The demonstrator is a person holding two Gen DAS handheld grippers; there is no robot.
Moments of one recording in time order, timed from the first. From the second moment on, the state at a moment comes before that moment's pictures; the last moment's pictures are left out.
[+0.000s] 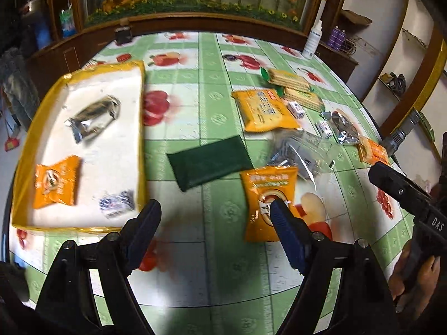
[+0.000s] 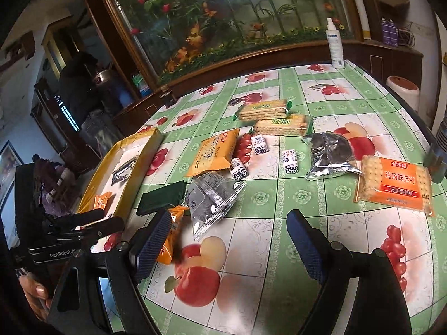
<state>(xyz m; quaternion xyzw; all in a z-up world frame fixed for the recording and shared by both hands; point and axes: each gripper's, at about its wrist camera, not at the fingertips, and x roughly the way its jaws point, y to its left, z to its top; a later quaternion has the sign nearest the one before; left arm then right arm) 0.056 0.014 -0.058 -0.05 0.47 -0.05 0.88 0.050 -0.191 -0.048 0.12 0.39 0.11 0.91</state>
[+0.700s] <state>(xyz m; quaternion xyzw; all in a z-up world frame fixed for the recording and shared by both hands) 0.061 -0.003 -0.060 -0.02 0.46 -0.01 0.89 0.061 -0.185 -0.053 0.10 0.39 0.13 0.90</state>
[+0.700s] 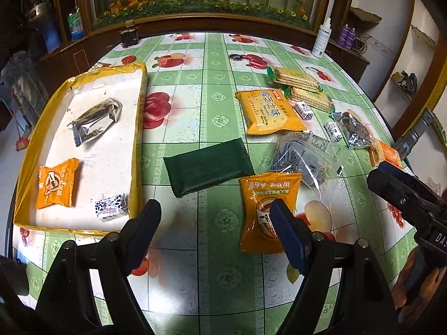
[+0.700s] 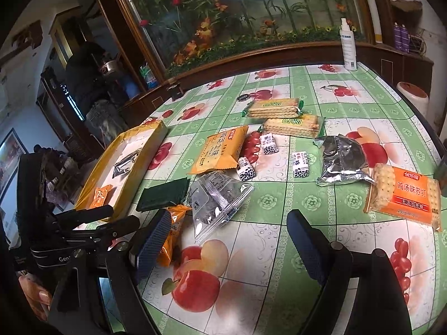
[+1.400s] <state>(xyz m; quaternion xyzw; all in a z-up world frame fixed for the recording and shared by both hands) 0.087 -0.026 -0.100 -0.03 0.51 -0.05 0.86 0.093 -0.147 -0.052 -0.01 0.40 0.20 0.90</state>
